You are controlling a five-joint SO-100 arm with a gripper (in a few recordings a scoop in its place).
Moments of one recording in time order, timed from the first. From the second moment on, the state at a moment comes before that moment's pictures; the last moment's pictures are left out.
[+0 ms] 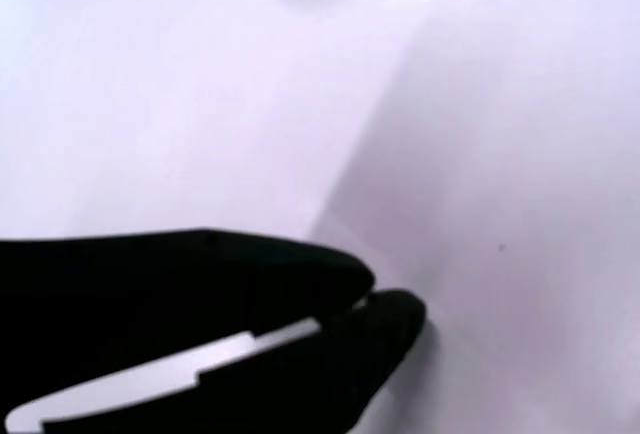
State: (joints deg) arm -0.4 190.1 178.7 76.8 -89.5
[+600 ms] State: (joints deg) arm 6.2 161.0 147.3 72.2 -102.4
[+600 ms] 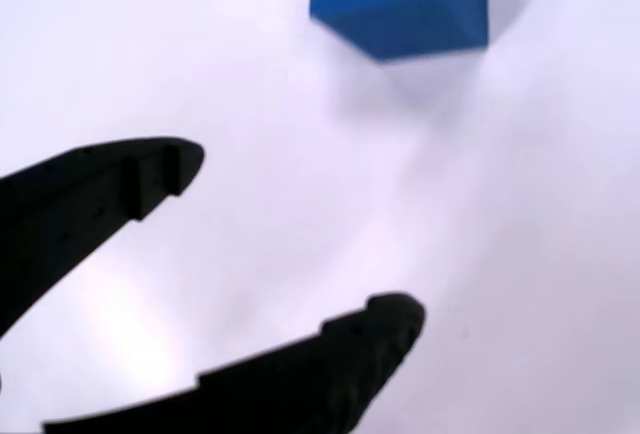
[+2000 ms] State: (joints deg) arm -9.1 111.2 140.0 28.4 -95.1
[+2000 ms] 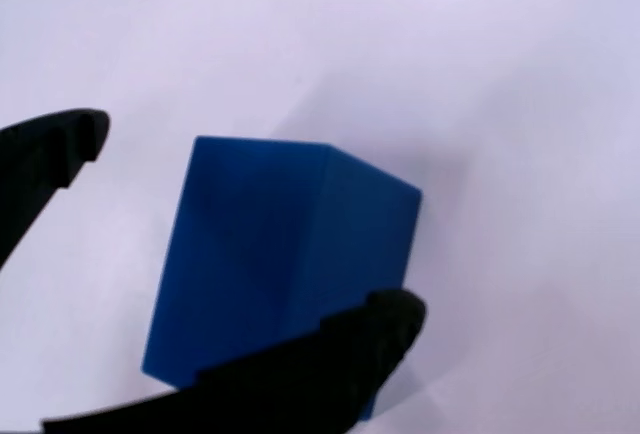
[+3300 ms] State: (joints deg) arm -11.2 108.7 144.2 21.4 -94.0
